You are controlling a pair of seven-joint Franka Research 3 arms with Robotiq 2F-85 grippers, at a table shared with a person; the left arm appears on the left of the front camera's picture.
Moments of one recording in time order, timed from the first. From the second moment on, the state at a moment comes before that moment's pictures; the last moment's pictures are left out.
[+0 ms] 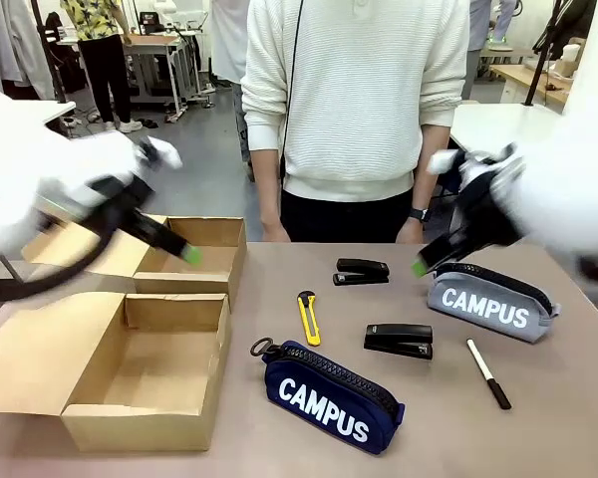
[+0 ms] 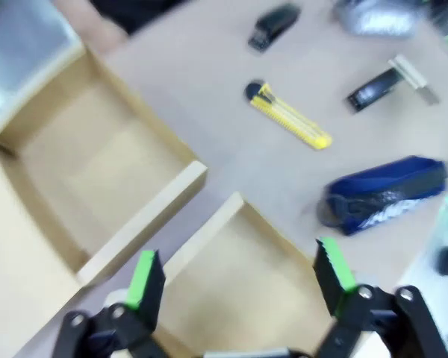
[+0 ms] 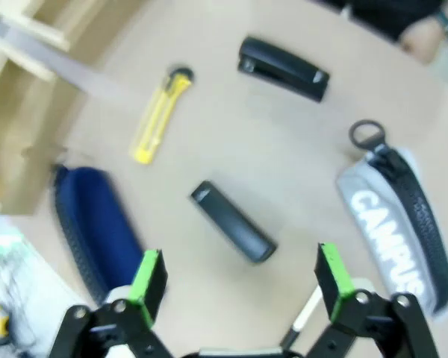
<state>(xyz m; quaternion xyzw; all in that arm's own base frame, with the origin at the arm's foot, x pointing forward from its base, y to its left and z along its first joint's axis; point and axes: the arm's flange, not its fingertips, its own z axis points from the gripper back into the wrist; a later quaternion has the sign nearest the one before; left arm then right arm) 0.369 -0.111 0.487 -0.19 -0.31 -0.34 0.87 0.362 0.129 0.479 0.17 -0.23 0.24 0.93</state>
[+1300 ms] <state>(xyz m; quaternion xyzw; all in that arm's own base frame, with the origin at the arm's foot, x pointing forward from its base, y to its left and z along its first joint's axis) 0.299 0.181 0.473 -0.49 -0.38 -0.01 0.78 0.232 -0.226 0.525 0.42 -0.31 -0.23 0.82</state>
